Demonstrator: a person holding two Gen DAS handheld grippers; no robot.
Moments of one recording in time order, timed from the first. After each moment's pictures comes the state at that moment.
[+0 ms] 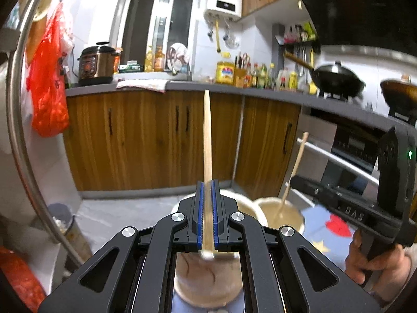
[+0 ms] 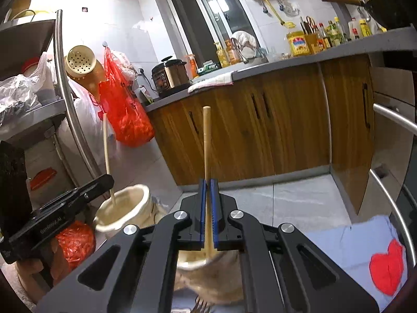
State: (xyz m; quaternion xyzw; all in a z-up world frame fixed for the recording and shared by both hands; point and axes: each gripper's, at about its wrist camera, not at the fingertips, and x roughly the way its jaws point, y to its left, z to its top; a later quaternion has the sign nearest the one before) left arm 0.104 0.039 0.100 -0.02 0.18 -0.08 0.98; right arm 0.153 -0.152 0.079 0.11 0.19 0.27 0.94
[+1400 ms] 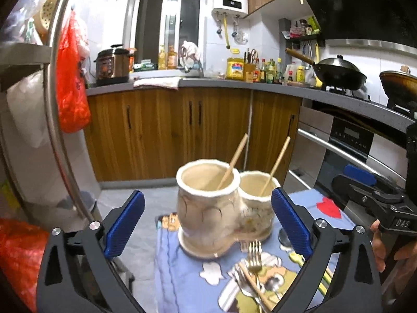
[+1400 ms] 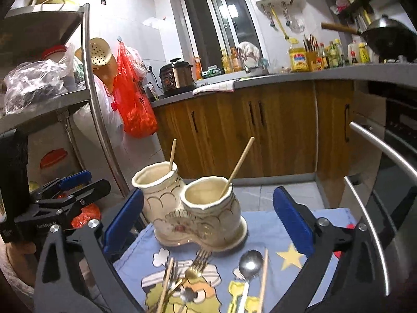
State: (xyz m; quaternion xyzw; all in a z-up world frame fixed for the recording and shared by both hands) left arm 0.015 0.023 0.115 0.00 0.20 -0.03 0.98; right arm 0.044 -0.188 0.108 0.05 0.18 0.25 0.95
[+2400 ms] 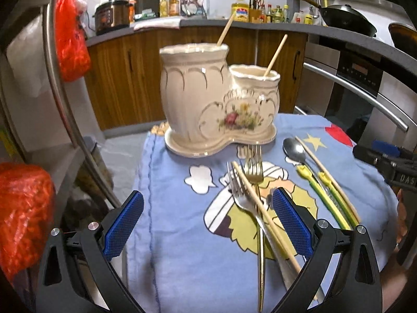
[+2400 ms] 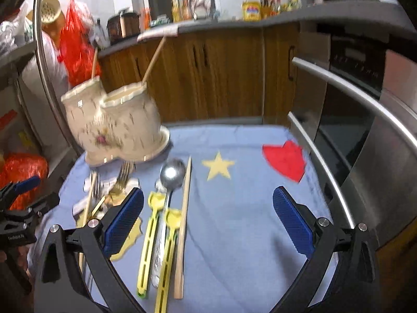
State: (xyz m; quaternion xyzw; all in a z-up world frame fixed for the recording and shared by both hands) left arm -0.006 0.000 0.009 0.00 0.34 -0.01 0.94; right arm 0.038 -0.239 0.014 0.01 0.33 0.12 0.93
